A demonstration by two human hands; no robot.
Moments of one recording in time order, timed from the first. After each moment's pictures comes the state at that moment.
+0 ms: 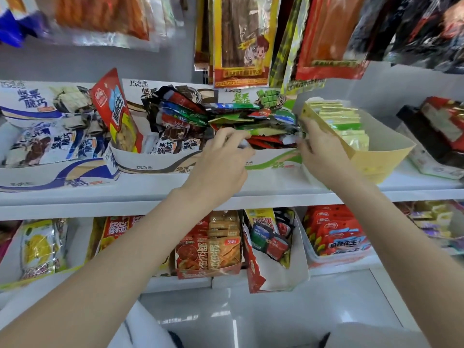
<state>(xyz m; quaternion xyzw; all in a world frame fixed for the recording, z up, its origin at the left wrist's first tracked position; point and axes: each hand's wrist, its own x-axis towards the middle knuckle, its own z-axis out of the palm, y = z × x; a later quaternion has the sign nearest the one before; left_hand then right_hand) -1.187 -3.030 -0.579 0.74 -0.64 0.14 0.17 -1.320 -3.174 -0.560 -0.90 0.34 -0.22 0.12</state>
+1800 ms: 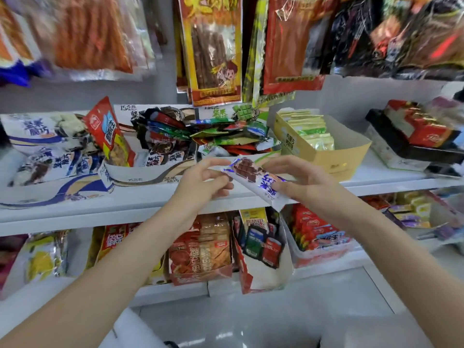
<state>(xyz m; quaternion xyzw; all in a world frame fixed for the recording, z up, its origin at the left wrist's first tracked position) -1.225 -3.006 -0.568 0.65 -0.34 -0.32 0.61 -1.396 -3.116 -0.540 -0.80 0.21 -0.19 0.52</state>
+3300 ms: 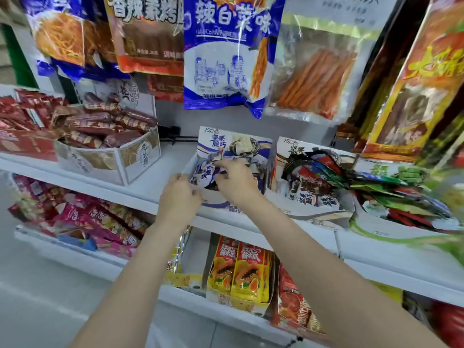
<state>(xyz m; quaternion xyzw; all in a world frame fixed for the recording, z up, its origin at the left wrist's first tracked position) -1.024 -2.807 -0.577 0.94 -0.14 0.01 0.31 -1.055 -2.920 -0.547 -0.93 0.11 -0.14 0.31</state>
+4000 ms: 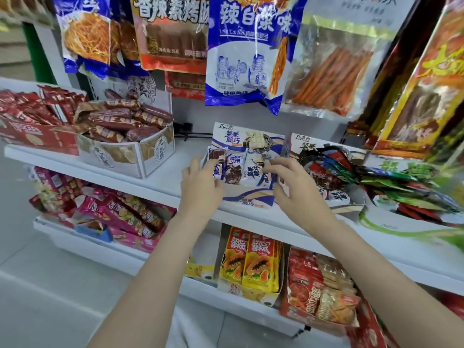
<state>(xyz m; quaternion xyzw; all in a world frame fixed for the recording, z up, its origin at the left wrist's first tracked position) -1.039 -2.802 -0.567 0.91 -0.21 0.07 0.34 -1.138 -2.951 -0.544 -0.95 0.04 -0.22 0.20</state>
